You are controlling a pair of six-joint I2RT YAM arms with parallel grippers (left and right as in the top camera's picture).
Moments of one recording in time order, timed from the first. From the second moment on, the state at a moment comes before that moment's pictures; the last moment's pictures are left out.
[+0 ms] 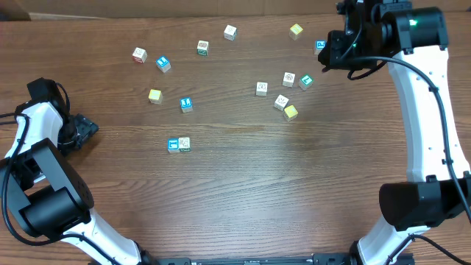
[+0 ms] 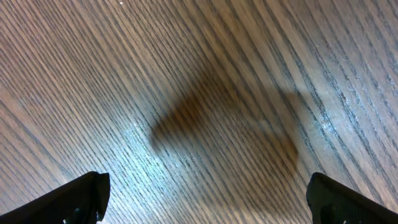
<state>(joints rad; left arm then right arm) 0.49 1.99 1.37 -0.83 -0.25 -0.50 0.11 1.89 2.10 -1.35 -0.23 0.13</state>
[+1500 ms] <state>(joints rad) 0.49 1.99 1.37 -0.83 -0.25 -0.50 0.29 1.89 1.19 -0.42 -0.06 0.07</state>
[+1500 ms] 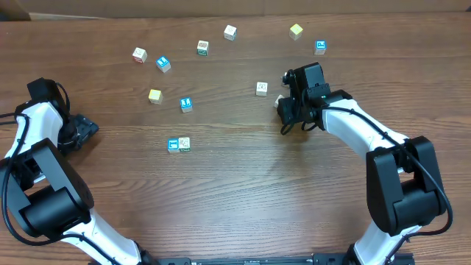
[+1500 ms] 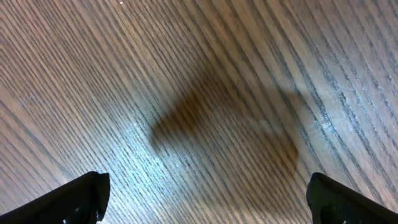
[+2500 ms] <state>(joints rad) 0.49 1.99 1.37 -0.83 -0.25 -0.50 0.29 1.89 1.19 -0.40 -0.02 0.07</state>
